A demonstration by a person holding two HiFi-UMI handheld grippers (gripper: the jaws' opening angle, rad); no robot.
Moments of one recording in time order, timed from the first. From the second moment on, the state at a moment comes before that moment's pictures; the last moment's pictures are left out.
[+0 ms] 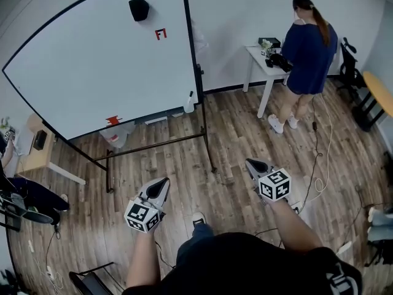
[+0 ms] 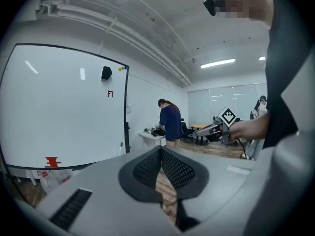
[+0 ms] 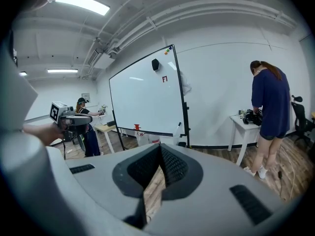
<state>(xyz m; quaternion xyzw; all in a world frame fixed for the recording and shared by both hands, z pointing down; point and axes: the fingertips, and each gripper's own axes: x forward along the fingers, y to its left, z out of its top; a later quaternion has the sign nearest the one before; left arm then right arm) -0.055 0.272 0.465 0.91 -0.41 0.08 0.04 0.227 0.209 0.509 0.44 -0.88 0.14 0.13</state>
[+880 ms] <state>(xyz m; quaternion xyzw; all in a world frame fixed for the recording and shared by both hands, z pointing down) -0.148 0.089 0.481 0.92 -0.37 0.09 0.06 0.129 0.046 0.514 0.47 -0.86 0.15 0.16</state>
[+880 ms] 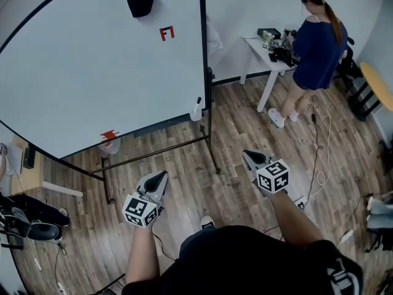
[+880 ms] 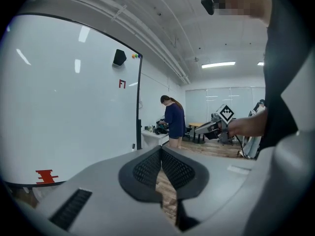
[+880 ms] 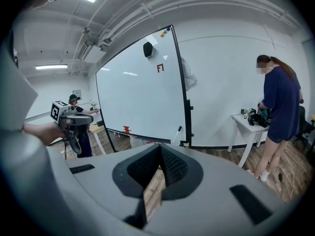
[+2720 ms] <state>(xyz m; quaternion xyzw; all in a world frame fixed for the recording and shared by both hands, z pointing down) -0.166 -0.153 0.488 0.92 -0.36 0.10 0.06 0.085 -0.216 0.547 0.45 -0.86 0.18 0.17</state>
